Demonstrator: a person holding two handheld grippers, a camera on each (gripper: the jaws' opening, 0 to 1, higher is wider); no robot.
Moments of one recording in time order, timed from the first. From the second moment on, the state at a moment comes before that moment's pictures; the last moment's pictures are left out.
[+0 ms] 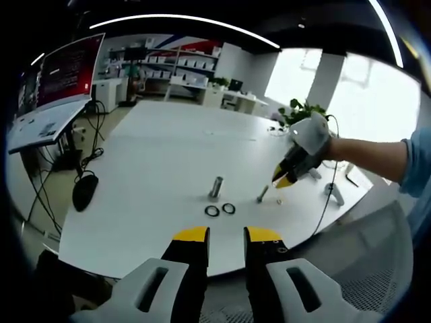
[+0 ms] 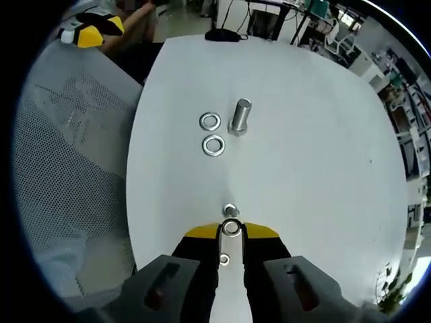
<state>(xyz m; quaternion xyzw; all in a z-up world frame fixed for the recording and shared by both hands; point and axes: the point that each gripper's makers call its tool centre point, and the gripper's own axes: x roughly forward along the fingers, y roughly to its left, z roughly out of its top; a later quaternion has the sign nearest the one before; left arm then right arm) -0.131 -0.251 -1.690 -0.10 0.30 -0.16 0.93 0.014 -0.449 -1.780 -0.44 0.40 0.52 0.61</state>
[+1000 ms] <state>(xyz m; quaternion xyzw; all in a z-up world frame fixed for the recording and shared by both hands) -0.131 -0.251 -1.690 -0.10 0.30 -0.17 0.93 0.021 -0.442 -1.798 -0.47 0.41 0.52 0.58</state>
